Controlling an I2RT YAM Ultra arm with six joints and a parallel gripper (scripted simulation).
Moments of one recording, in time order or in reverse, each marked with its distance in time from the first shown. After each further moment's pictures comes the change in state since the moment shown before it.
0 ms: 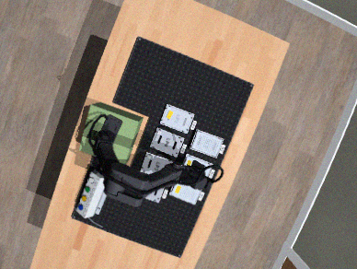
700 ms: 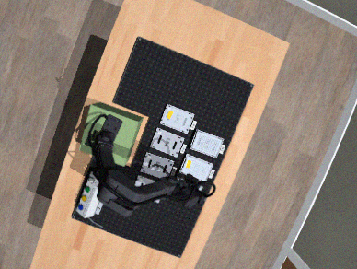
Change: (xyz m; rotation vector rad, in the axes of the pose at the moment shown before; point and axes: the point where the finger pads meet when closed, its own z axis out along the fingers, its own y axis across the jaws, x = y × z) arm -0.001 -0.068 0.000 -0.004 -0.009 -0.010
